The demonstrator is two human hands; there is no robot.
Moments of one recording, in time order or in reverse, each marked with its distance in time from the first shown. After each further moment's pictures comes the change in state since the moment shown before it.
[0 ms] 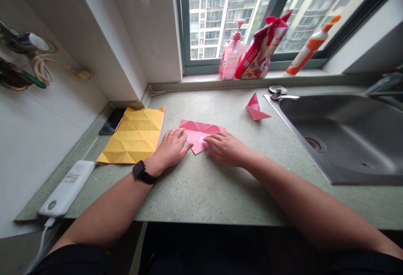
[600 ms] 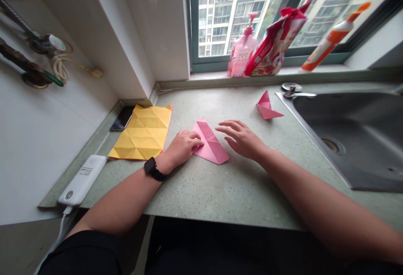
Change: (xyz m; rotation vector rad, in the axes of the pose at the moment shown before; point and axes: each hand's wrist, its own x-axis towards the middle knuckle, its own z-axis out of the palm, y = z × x) left_hand 0.004 0.000 0.000 -0.214 0.100 0.288; right_hand -0.001 0.029 -0.001 0.012 0.314 -0.033
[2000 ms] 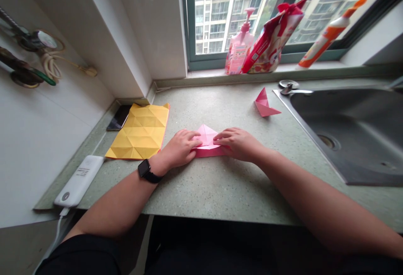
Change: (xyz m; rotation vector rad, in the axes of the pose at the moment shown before) left_hand -0.009 0.009 -0.011 0.066 -0.065 0.054; right_hand 0.002 -0.022 -0.008 -0.018 -0.246 -0.057
